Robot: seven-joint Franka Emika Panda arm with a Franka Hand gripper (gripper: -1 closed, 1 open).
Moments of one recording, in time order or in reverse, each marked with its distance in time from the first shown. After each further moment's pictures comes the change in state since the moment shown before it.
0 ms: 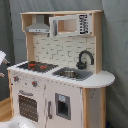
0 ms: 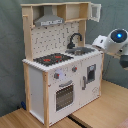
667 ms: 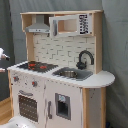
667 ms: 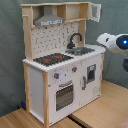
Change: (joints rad) arm 0.037 -0.087 -0.016 -0.045 -0.183 0.016 -0.011
